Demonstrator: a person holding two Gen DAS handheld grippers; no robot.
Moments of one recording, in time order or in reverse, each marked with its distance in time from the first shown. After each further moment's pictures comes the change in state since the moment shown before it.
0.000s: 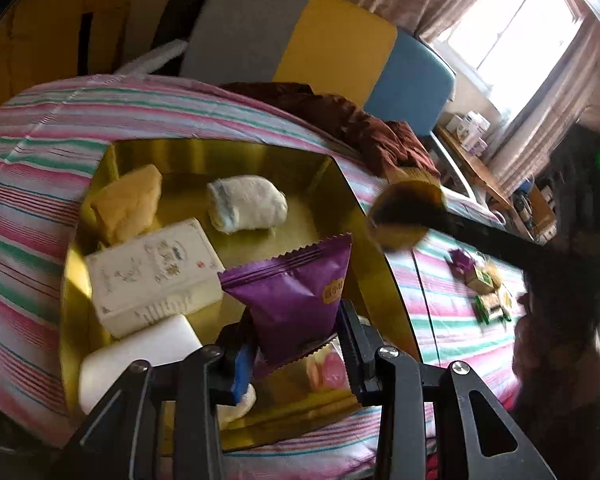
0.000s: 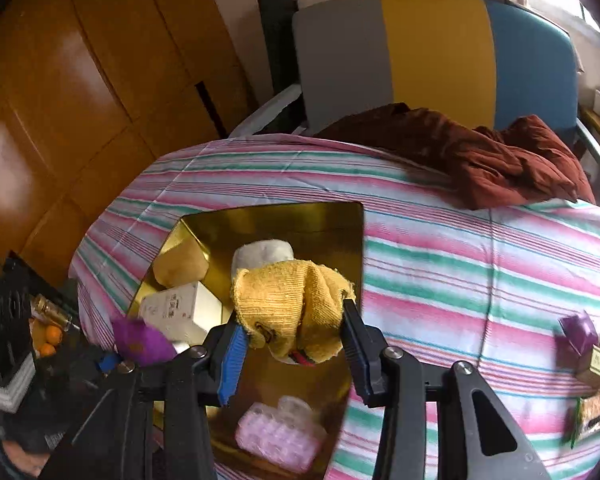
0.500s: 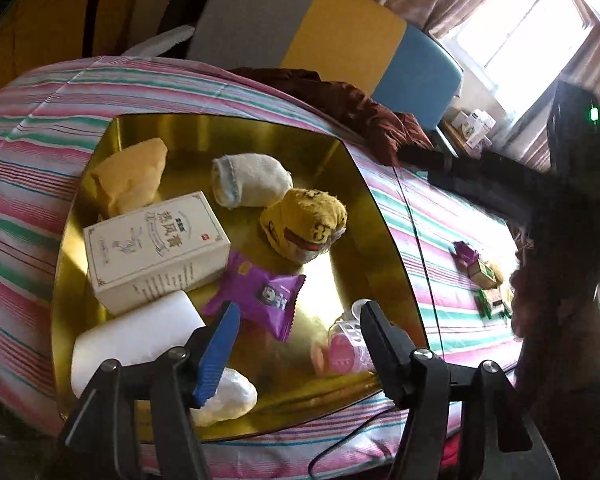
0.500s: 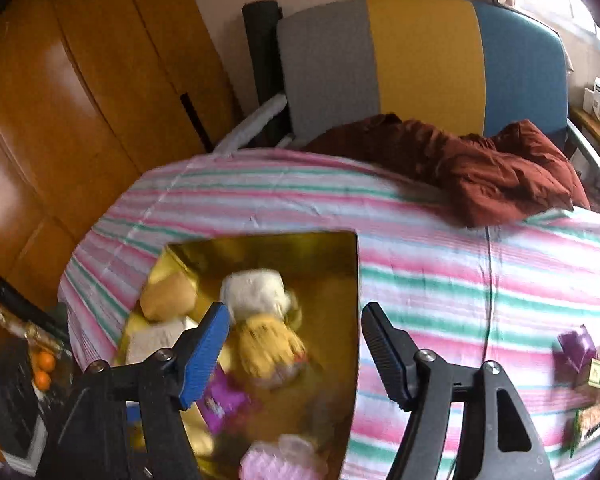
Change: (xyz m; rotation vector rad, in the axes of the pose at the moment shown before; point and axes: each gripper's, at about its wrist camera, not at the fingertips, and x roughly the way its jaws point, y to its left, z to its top) left arm 0.003 0.007 -0.010 -0.039 0.013 0.013; right arm 0.007 -0.002 0.005 0.011 -0.001 -0.054
